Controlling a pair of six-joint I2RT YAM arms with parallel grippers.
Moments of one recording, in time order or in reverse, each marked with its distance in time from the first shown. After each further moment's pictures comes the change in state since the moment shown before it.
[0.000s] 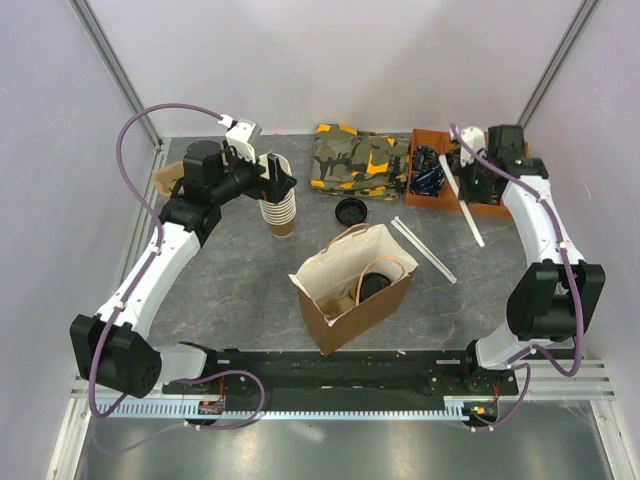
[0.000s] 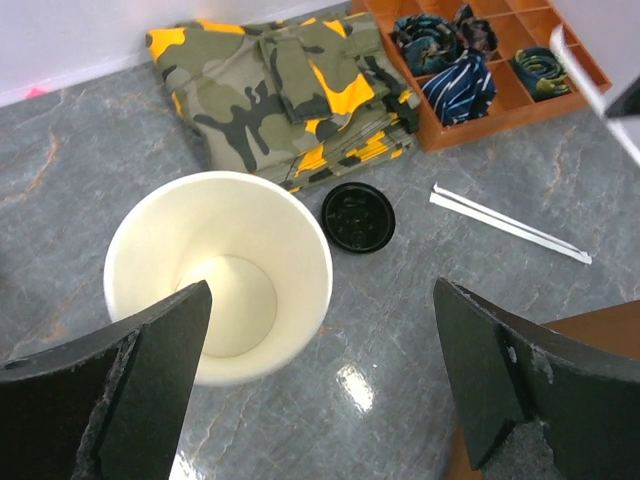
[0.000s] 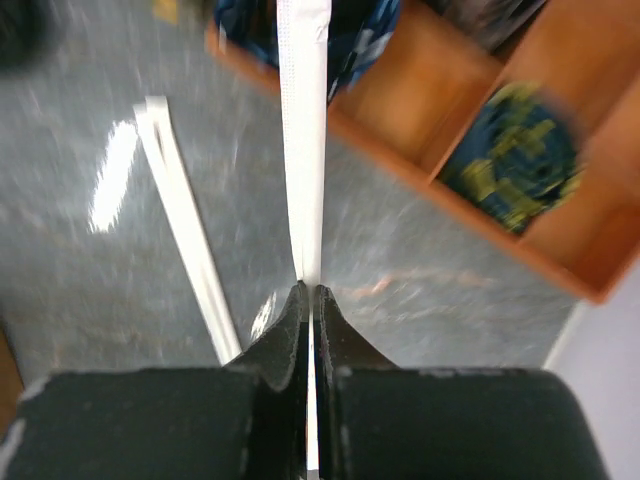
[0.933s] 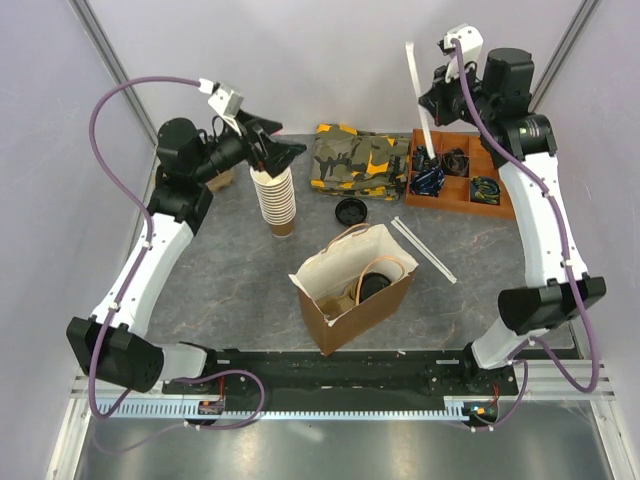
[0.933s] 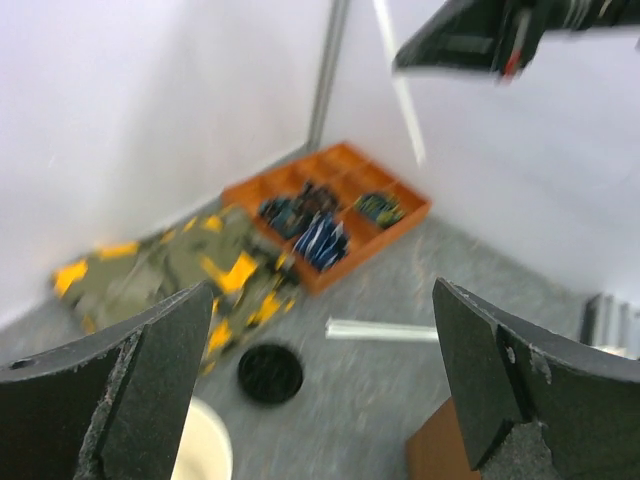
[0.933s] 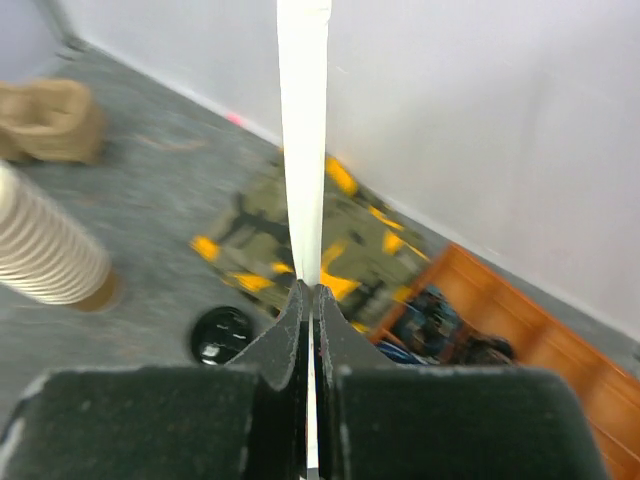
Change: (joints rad) left arm 0.026 0.021 0.134 0.291 0.310 -0.138; right arm 0.209 0.077 0.647 0.122 -0.129 0.231
